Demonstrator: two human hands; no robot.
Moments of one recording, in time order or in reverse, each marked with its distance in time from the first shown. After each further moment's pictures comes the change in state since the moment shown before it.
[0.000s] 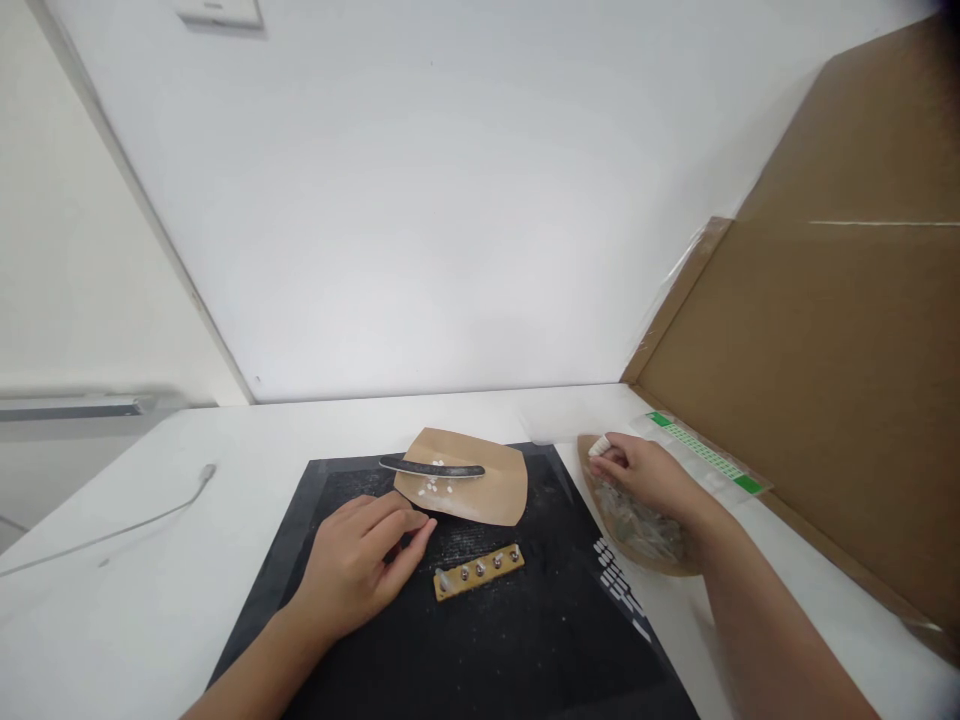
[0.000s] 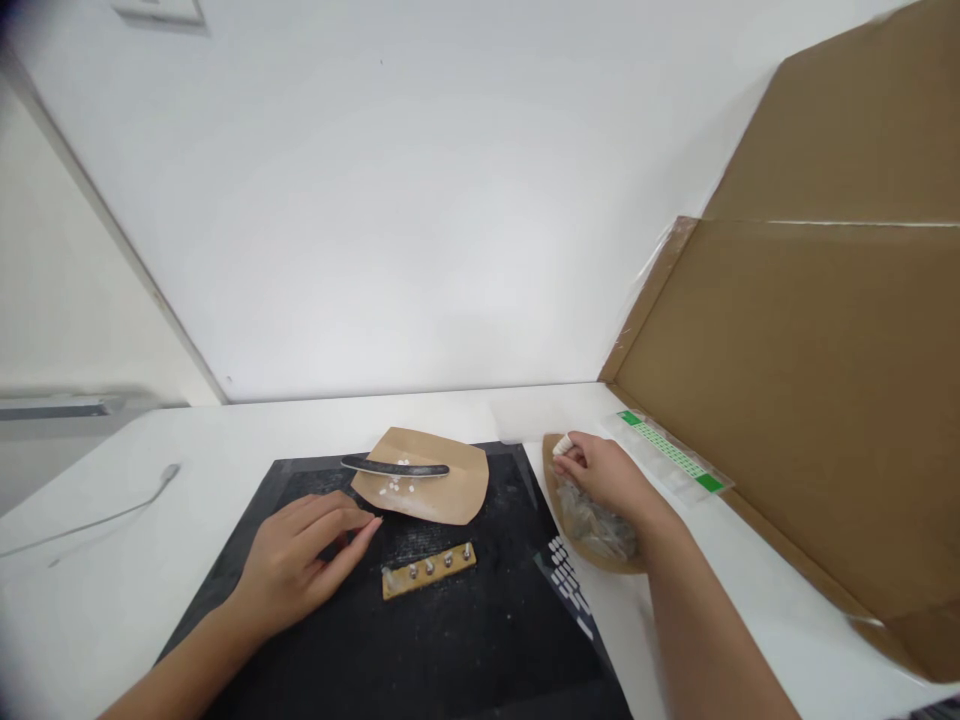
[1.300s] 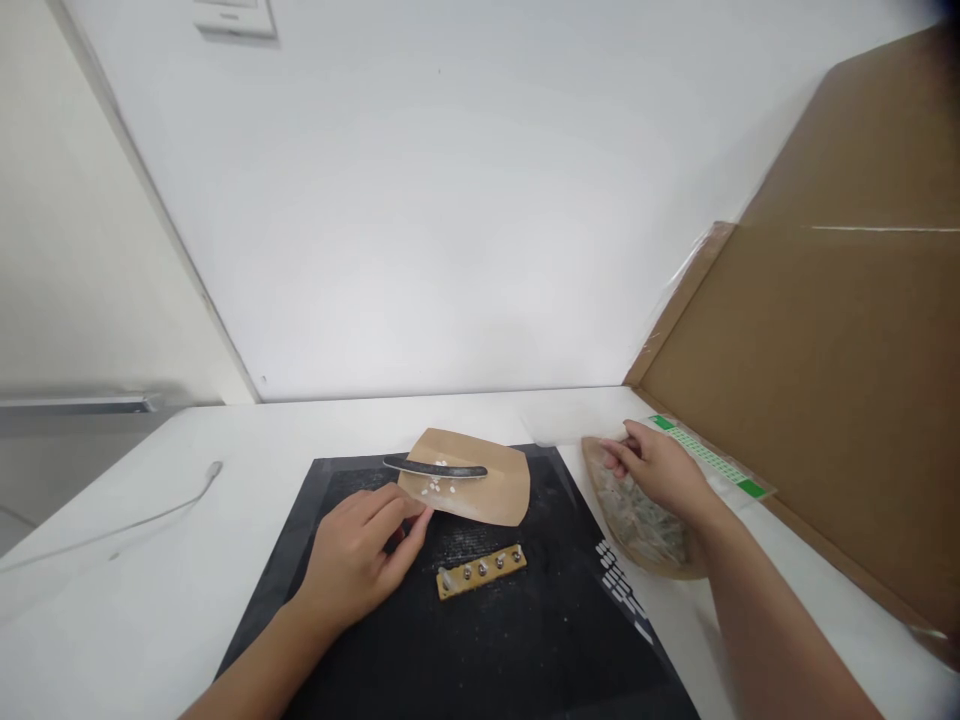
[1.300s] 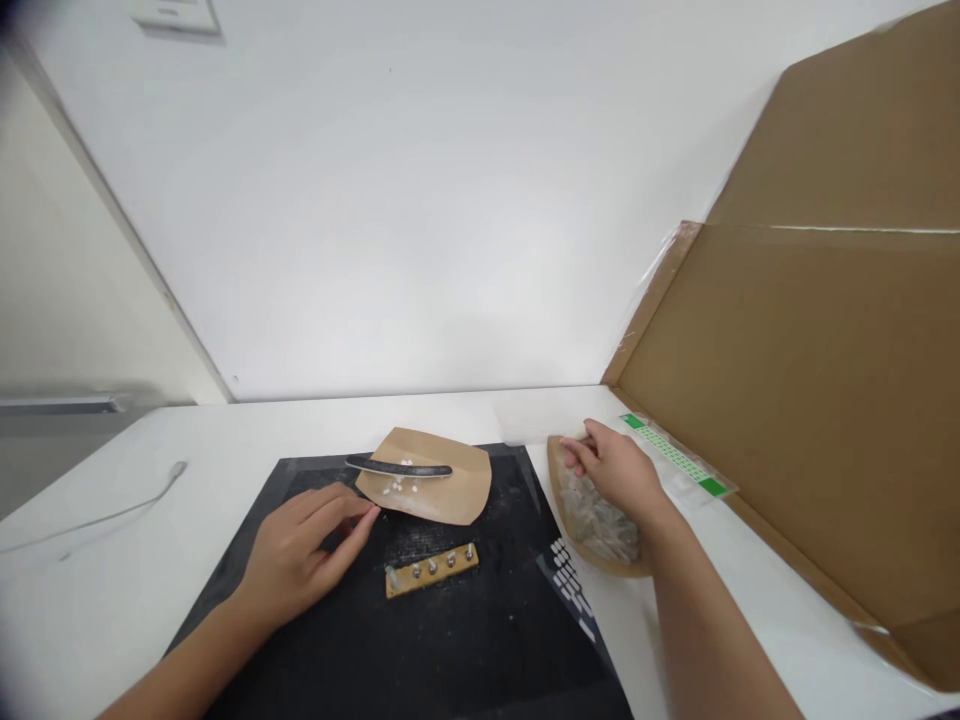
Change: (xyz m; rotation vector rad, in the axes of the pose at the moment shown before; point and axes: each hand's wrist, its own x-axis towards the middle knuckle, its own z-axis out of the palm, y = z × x) left_hand -0.003 -0.002 0.000 0.035 0.022 -0.073; right_hand 0.004 0.005 -0.008 -0.032 0.162 0.019
